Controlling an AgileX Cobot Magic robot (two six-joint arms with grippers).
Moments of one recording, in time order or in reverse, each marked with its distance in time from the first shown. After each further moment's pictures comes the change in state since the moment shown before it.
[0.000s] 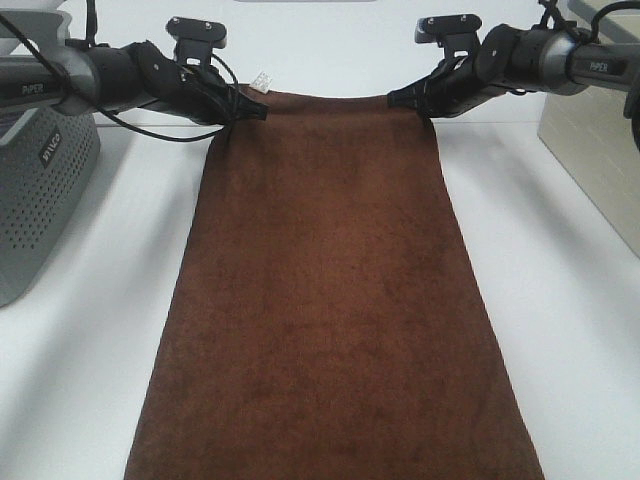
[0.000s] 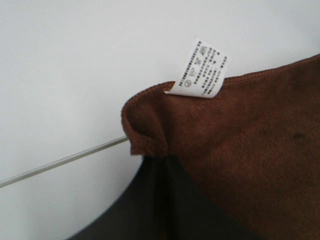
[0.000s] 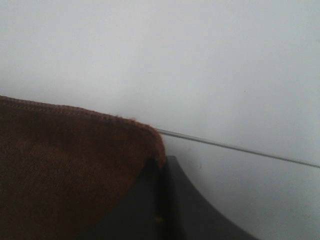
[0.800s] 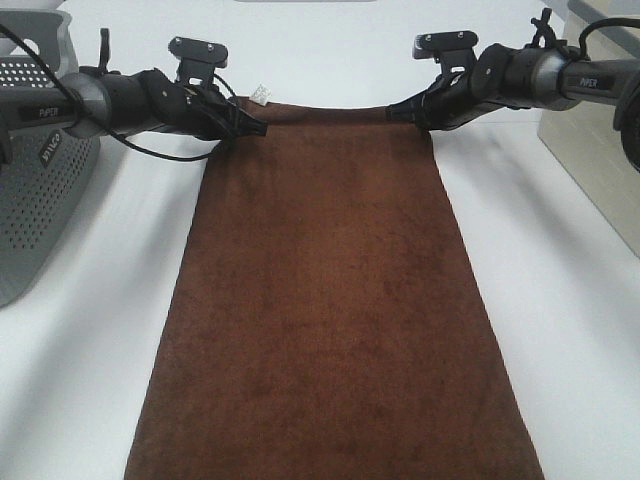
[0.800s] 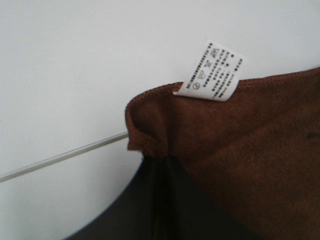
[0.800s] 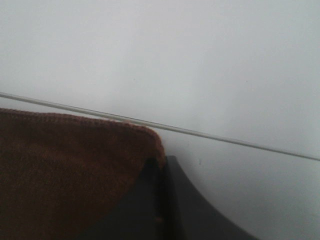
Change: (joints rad) left arm 0.000 0.055 0.000 -0.002 -0.094 0.015; right arm 0.000 0.035 0.005 0.004 -0.045 0.000
